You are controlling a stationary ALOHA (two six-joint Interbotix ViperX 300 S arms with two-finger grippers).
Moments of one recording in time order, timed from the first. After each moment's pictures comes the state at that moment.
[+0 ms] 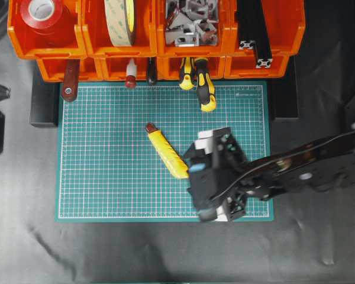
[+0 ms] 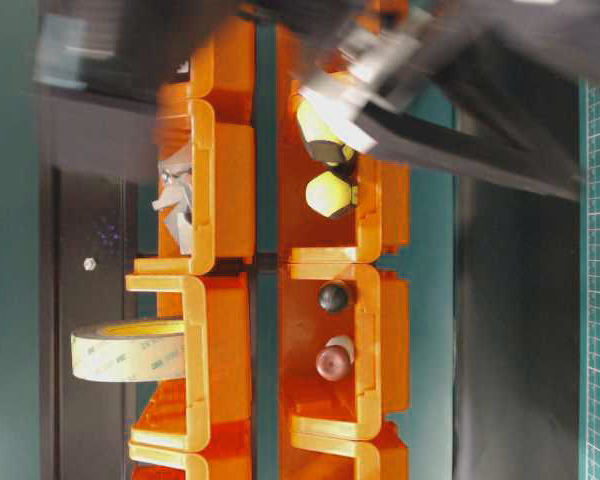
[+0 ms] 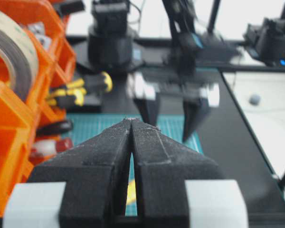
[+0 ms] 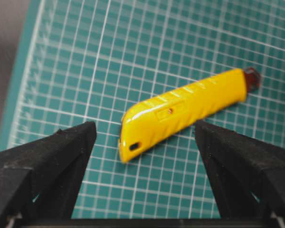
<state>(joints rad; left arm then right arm) -0.06 -1.19 1.02 0.03 0.23 -0.10 0.37 0.03 0.57 -0.72 0.44 0.73</state>
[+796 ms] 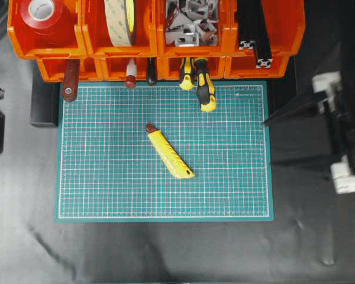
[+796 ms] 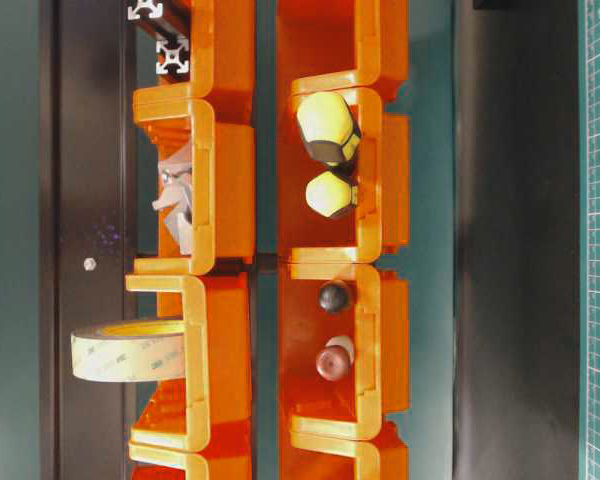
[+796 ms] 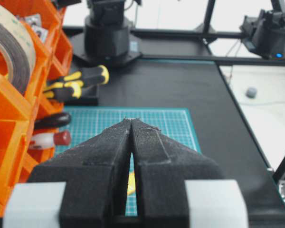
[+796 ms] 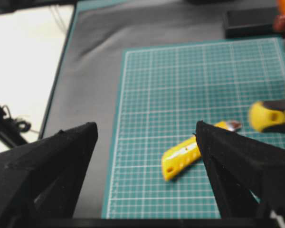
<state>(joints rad) -0.06 -1.21 1.01 0.03 0.28 -0.10 0.40 -0.75 0.87 -0.72 0.40 0.97</state>
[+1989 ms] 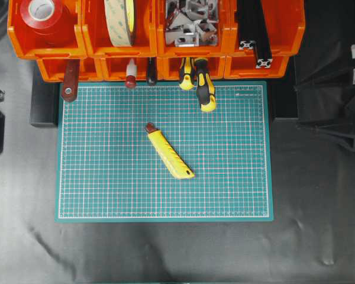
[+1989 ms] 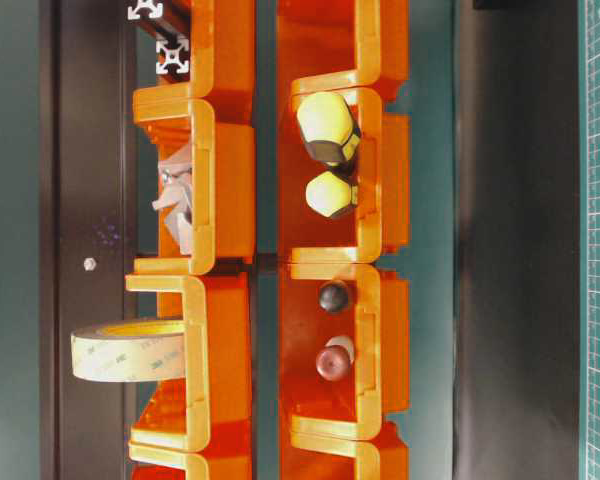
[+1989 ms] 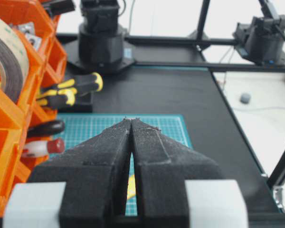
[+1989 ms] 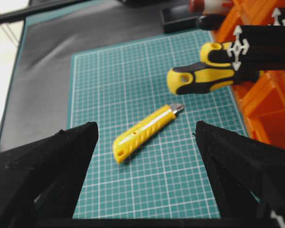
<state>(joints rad) -0.08 -1.20 1.01 0.03 0.25 -0.10 0.33 -0.97 0.98 -0.72 0.50 0.97</state>
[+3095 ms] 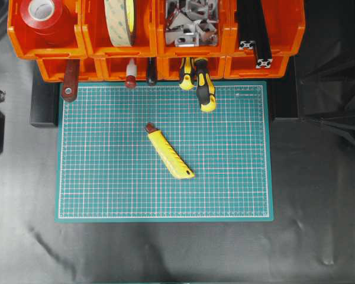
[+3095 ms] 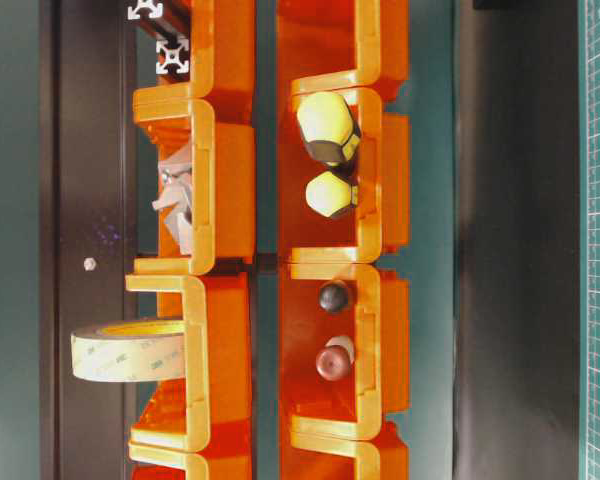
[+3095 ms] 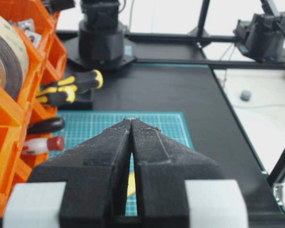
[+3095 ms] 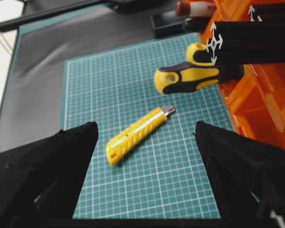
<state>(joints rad) -0.08 -1.20 1.01 0.03 0.26 -0.10 0.31 -1.01 1.01 -0.72 0.51 0.97</state>
